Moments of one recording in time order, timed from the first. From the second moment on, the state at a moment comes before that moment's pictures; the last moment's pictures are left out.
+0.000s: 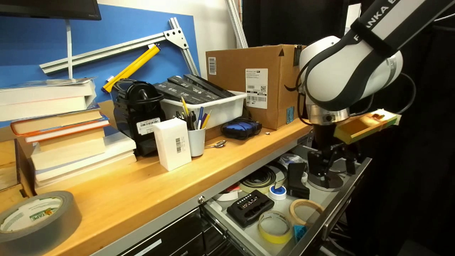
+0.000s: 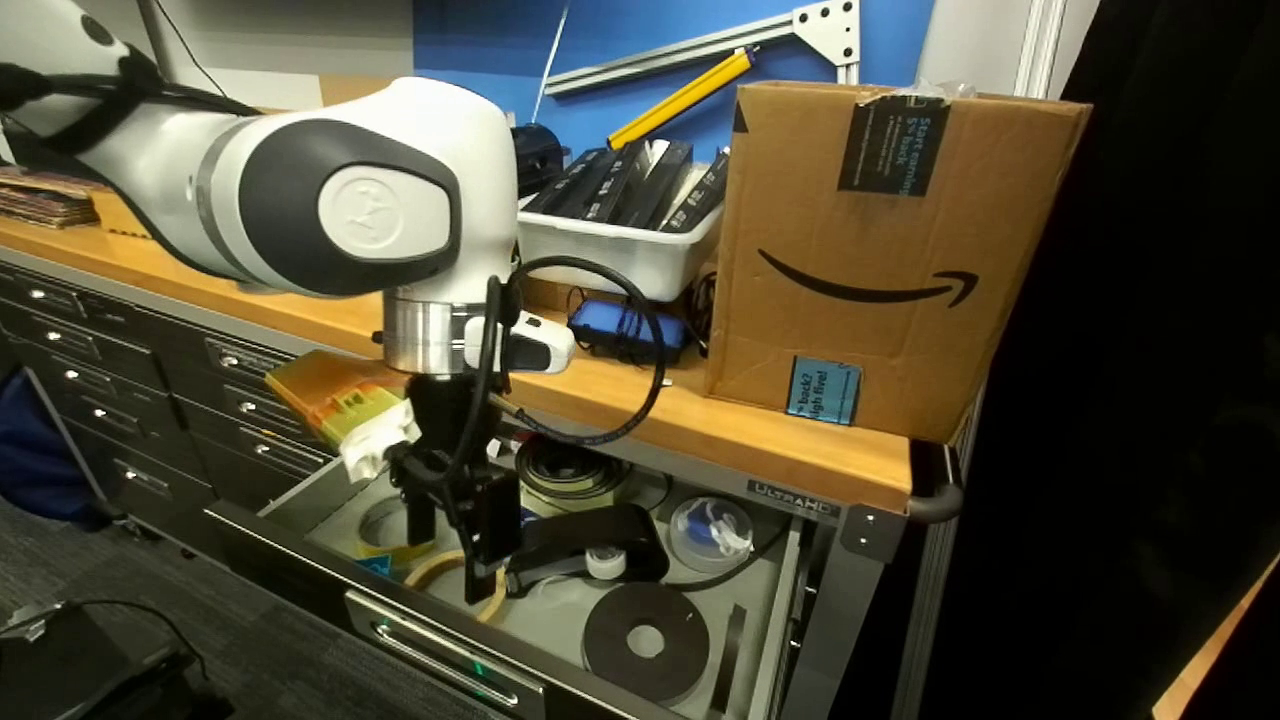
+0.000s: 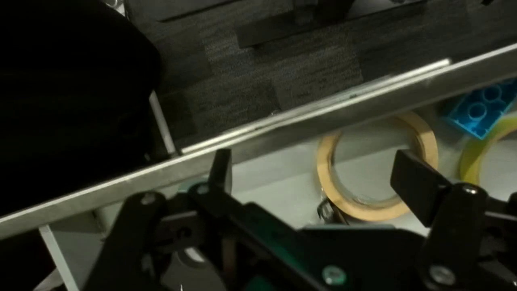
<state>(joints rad) -0.13 -0.18 -0.09 -2.60 -0.25 2.20 0.14</state>
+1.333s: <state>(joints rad) -0.10 0.01 -0.08 -2.68 -0.20 2.61 0.26</state>
